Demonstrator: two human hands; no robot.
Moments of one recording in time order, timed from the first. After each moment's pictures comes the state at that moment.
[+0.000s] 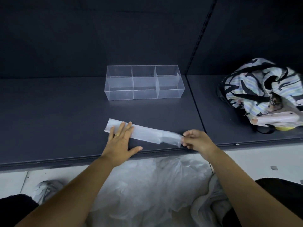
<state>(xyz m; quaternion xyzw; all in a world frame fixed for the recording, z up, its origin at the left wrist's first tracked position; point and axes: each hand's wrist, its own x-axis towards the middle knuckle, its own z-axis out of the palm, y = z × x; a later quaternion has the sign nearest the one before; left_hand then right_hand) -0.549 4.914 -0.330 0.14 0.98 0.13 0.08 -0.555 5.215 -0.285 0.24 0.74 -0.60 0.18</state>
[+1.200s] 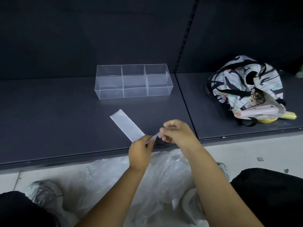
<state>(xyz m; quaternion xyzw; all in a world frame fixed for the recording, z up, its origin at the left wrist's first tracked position) -0.506 5.031 -0.310 -0.03 0.88 0.48 -0.02 -0.531 5.164 -0.219 0.22 0.72 -0.64 0.15</state>
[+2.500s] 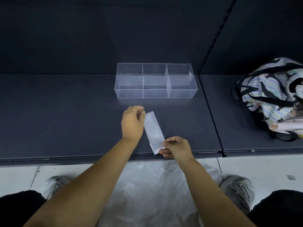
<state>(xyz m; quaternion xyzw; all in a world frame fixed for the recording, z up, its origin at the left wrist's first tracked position) -0.606 4.951 -0.290 -0.09 0.89 0.43 -0.10 -0.550 5.113 -0.300 0.29 0.68 -0.64 0.21</state>
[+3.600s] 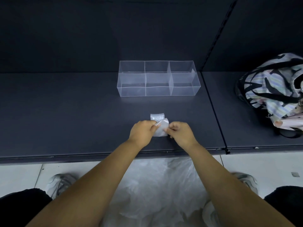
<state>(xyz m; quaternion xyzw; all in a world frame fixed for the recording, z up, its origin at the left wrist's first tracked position) -0.589 4.956 -0.297 0.06 0.94 0.32 0.11 -0.584 5.120 -0.298 0.09 0.84 -0.51 0.15</state>
